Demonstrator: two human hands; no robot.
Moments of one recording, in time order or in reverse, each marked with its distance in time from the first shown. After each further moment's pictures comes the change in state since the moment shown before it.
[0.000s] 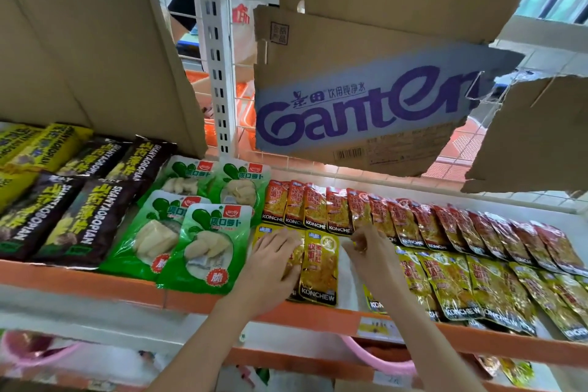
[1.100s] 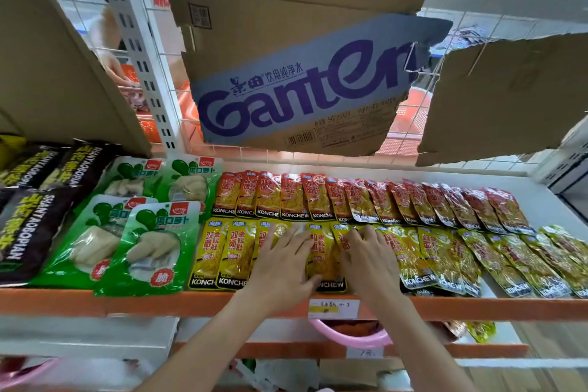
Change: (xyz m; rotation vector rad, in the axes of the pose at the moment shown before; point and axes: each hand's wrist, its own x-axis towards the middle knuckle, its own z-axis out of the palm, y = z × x) left_hand 0.030 0.086 0.045 0.318 -0.259 0.110; right_hand -0.023 0.057 -0.036 -0.505 -0.016 0.014
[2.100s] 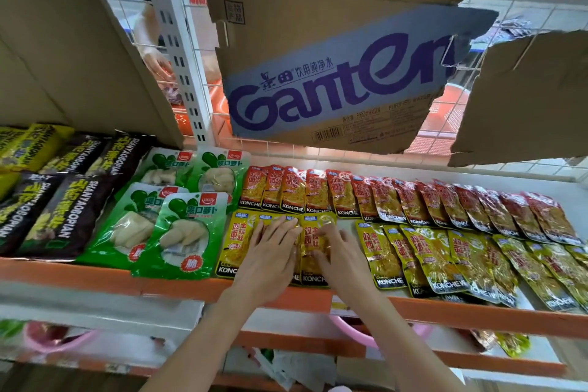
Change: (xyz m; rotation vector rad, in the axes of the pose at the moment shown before) left_hand -0.027 -0.048 0.010 -0.167 0.133 -0.148; right_hand -0.003 -0.056 0.018 0.472 -0.106 -0.121
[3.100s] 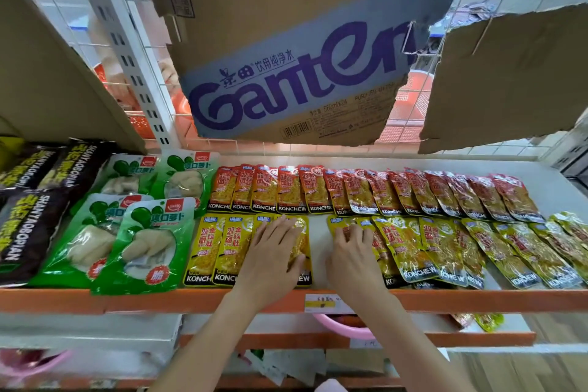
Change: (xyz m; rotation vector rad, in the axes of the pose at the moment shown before) left_hand 0.021 0.034 0.018 -0.031 0.038 0.094; right_hand -0.008 0.025 -0.033 -0.709 0.160 -0.039
